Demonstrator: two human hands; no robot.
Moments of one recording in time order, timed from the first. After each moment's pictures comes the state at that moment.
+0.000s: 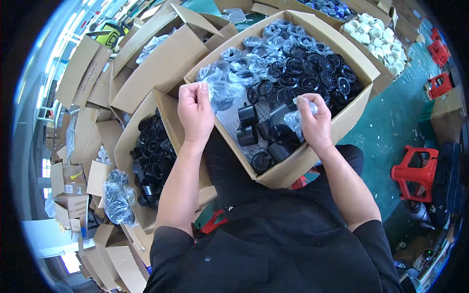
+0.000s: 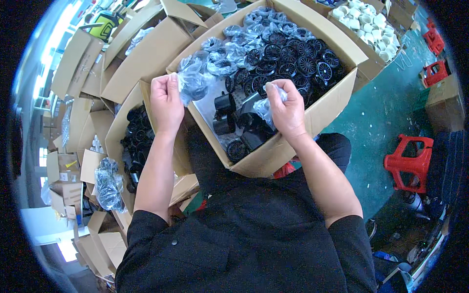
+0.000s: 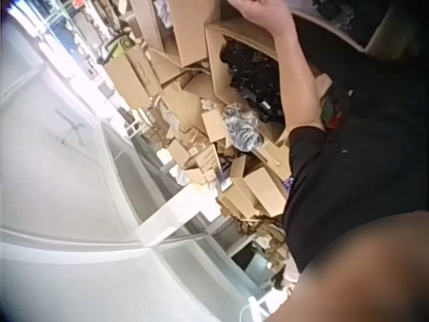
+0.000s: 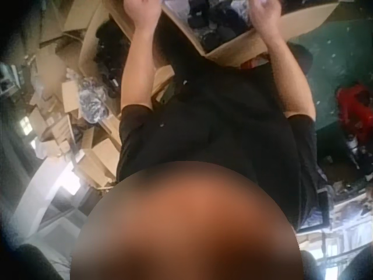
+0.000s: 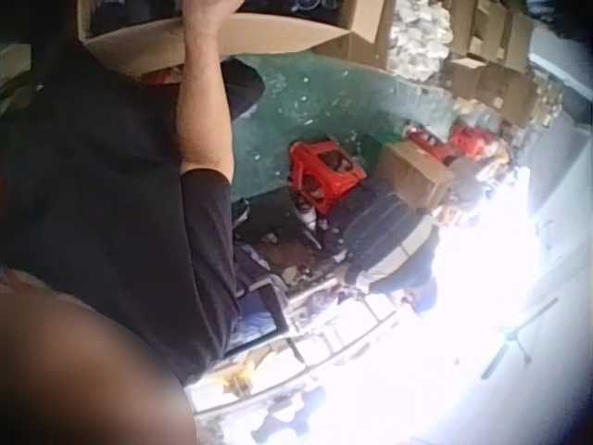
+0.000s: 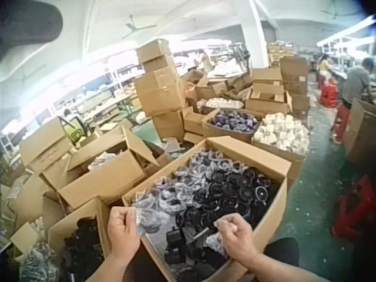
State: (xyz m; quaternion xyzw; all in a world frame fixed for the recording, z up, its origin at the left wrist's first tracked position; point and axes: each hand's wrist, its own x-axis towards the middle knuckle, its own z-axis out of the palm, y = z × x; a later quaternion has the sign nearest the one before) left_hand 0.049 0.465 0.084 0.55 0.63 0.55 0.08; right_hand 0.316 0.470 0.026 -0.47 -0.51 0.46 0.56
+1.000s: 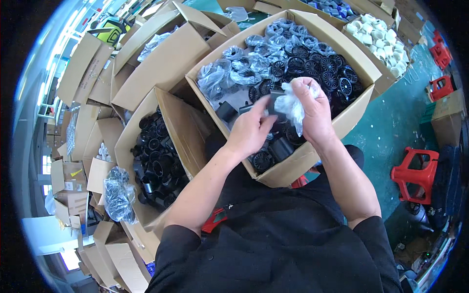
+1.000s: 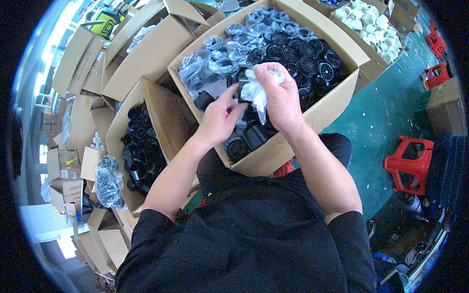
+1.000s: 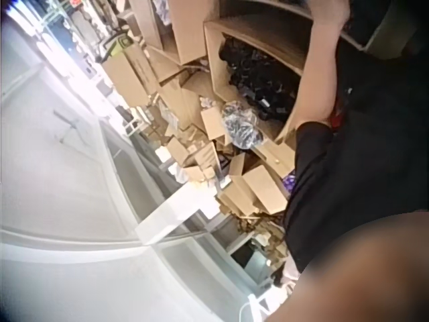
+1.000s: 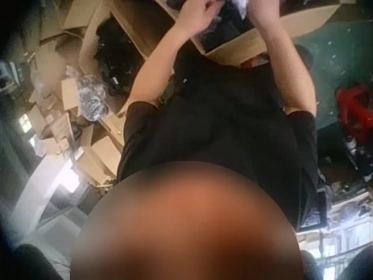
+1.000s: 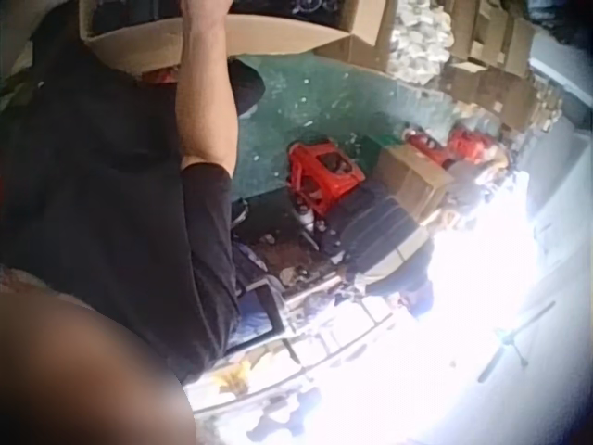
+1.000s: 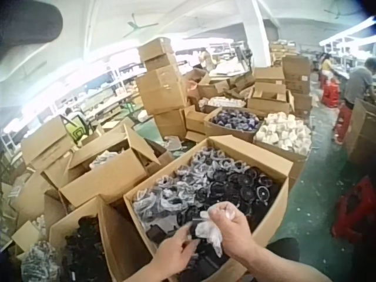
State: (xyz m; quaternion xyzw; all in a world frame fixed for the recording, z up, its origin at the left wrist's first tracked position) left_hand 0.128 0.436 0.065 0.68 0.58 0.33 0.30; right_hand 0.303 0.483 0.079 -0.33 -0.37 0.63 0.60
